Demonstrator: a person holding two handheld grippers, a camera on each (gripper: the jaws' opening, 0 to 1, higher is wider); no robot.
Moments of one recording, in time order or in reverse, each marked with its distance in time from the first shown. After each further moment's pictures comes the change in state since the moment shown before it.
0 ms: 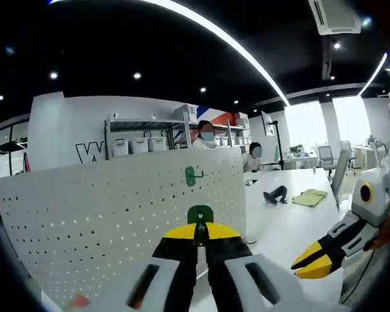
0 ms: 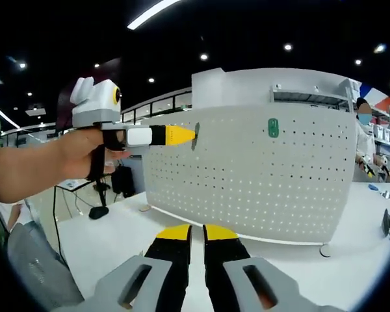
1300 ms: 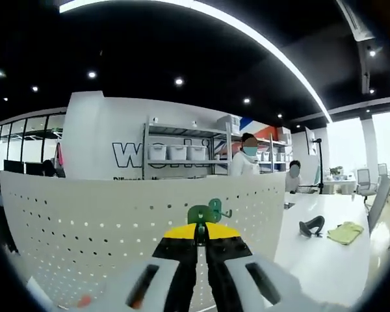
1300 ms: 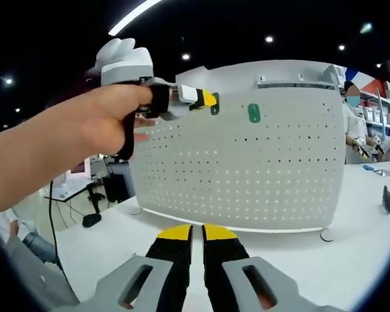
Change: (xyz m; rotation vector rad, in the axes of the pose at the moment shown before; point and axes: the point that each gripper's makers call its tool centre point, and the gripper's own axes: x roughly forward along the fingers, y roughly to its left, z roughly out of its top) left arm 0.084 0.018 0.035 -0.104 -0.078 0.285; right arm 0.005 -0.028 -0.016 0.107 -0.007 -0.069
